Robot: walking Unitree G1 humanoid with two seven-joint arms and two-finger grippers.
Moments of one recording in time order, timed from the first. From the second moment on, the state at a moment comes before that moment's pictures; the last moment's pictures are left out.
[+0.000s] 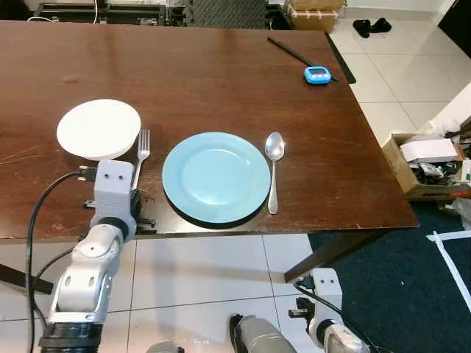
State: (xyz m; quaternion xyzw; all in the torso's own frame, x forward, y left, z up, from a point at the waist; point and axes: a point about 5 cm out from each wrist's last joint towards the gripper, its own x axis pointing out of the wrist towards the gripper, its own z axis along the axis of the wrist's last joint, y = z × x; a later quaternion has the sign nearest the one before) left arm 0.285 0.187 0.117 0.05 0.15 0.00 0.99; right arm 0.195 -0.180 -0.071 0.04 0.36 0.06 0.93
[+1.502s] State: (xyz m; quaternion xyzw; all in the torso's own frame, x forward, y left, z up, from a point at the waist) left arm 0.285 0.199 0.120 0.07 0.16 0.01 0.98; right arm 0.196 -0.179 -0.070 0.04 0.36 0.06 0.93
